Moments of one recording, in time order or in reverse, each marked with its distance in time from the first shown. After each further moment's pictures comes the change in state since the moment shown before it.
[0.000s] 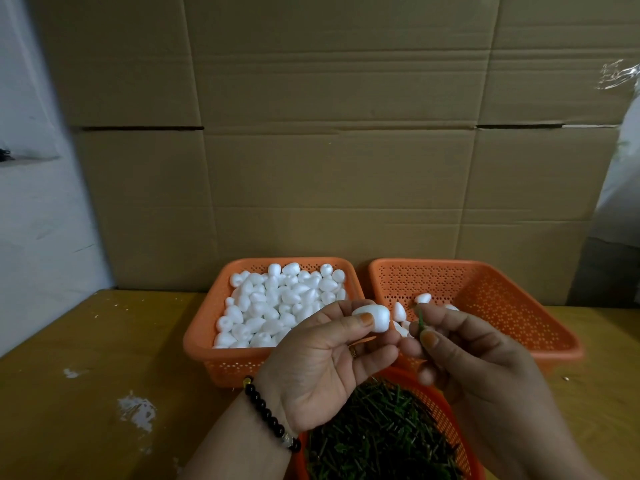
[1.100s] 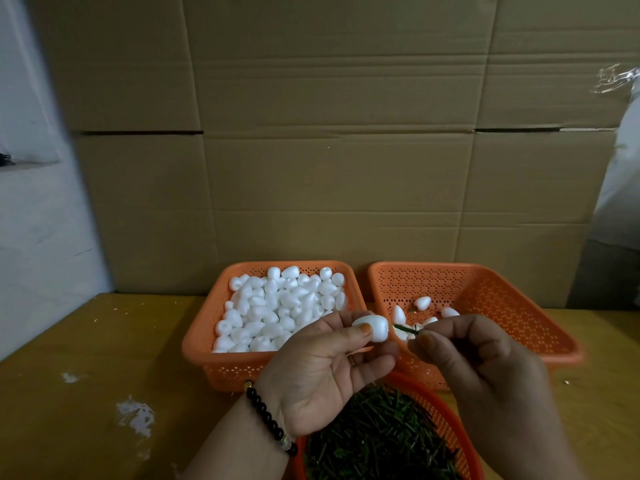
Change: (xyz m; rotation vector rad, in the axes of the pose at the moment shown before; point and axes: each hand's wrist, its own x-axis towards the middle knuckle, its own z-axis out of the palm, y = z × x) left_hand 0.002 -0.004 -0.006 0.024 0.039 -0.023; right_hand -0.003 -0.001 -0.004 -0.768 0.115 -0.490
